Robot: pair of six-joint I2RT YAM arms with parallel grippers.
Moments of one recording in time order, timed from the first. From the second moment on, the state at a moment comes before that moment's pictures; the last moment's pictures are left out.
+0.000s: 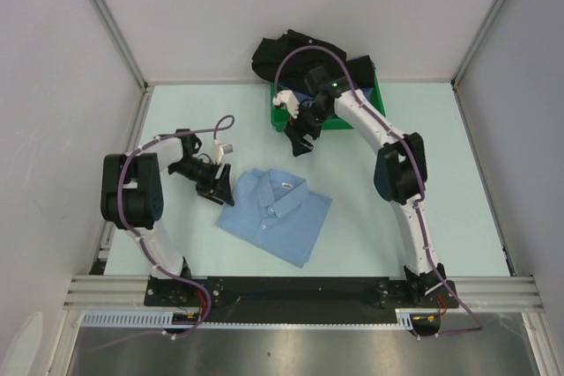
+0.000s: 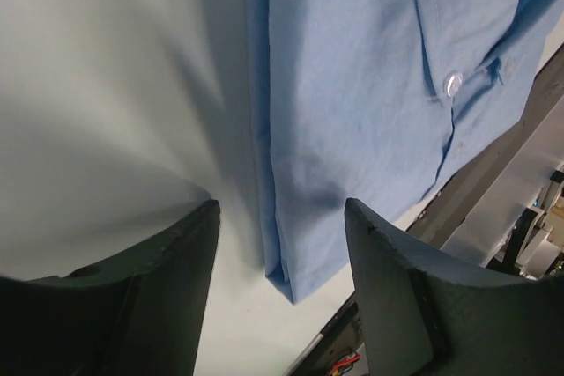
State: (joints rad) left arm 0.02 1.81 1.08 -0.92 0.71 0.45; right arm 0.50 2.32 2.21 -1.06 -0.58 -0.73
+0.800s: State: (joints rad) left arm -0.10 1.95 1.24 -0.78 0.66 0.19; right arm 0.14 1.92 1.79 -1.00 -0.75 -0.28
